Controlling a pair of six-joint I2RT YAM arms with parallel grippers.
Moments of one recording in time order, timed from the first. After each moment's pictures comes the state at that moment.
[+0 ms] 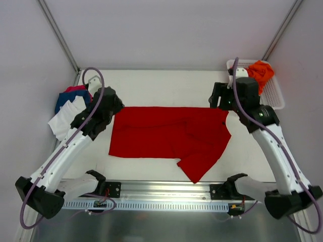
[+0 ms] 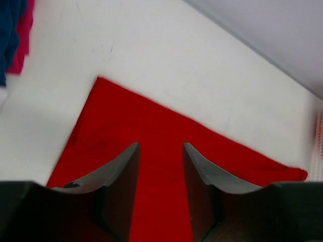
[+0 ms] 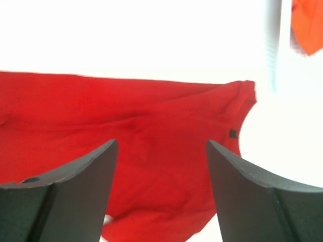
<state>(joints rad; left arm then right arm) -0.44 1.15 1.18 -0.59 -0.51 -0.75 0.30 1.25 1.37 -0.75 0.09 0.21</state>
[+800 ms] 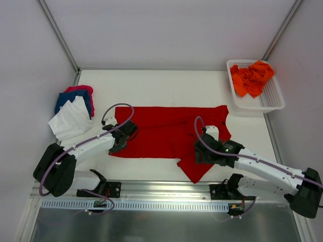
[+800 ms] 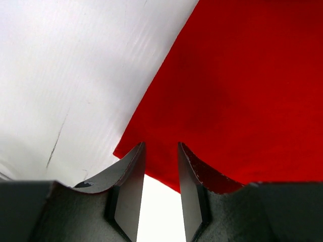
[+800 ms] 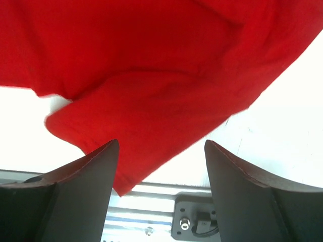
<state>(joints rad) -0.60 1.27 0.67 -0.81 -0.58 -1.04 0.94 0.93 0.69 -0.93 0.38 0.78</state>
